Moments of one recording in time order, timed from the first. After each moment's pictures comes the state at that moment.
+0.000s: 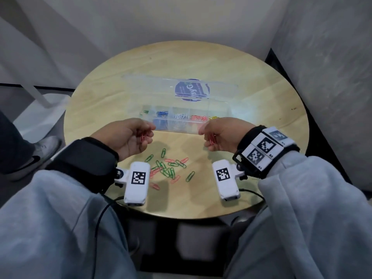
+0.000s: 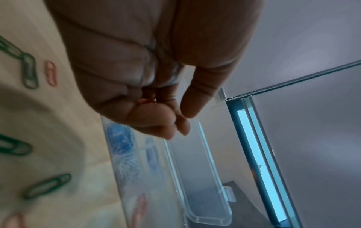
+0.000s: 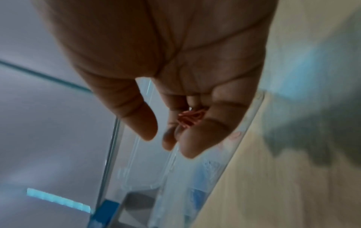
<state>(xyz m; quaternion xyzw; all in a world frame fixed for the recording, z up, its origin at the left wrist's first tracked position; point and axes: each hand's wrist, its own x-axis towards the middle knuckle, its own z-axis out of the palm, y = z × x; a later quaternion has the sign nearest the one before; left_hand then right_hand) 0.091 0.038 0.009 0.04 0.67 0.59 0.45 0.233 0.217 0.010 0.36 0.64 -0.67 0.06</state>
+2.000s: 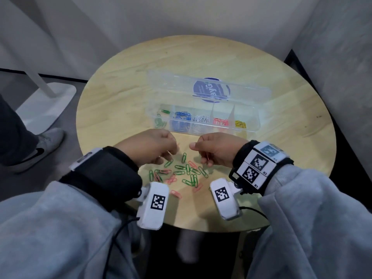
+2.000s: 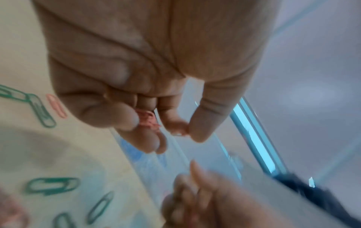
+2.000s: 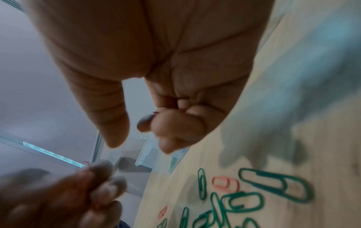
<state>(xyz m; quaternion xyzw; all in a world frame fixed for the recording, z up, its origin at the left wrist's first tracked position) 0.083 0.028 0.001 0.21 0.77 0.41 0.44 0.182 0.176 -0.025 0.31 0.69 -0.64 0.13</state>
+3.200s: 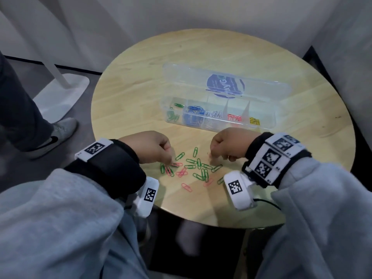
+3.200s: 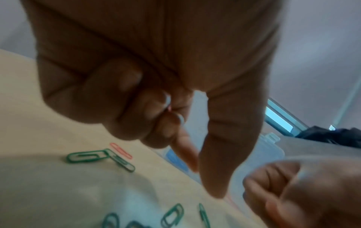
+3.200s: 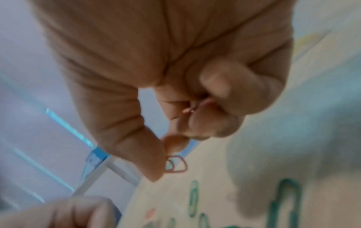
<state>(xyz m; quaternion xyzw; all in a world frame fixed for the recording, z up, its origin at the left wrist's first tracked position) 0.070 0.004 -0.002 0.30 0.86 0.14 0.38 0.178 0.179 -0.011 0.28 0.85 -0.36 0.25</state>
